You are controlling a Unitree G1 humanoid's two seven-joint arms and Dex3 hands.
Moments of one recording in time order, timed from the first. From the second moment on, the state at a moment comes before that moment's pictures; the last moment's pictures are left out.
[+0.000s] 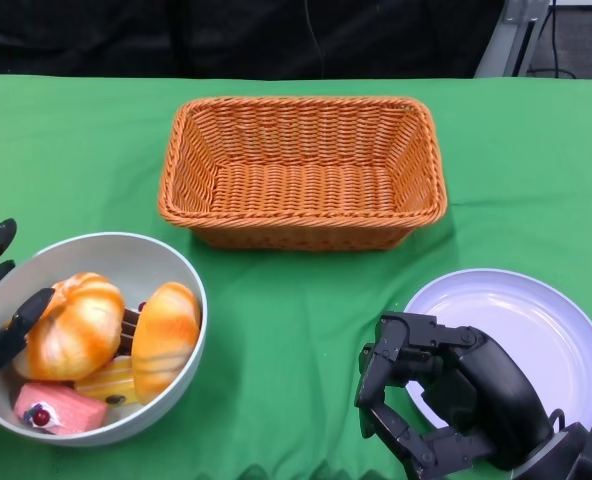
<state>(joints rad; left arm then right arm) -0.39 0.32 0.16 1.15 0.04 -0.81 0.03 0.05 -0.01 0.22 0.06 0.20 -0.40 0.49</state>
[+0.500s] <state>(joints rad) -0.32 0.22 0.15 0.95 0.06 -0.73 0.15 0.05 -0.01 0.22 0.06 0.19 -0.40 0.49</state>
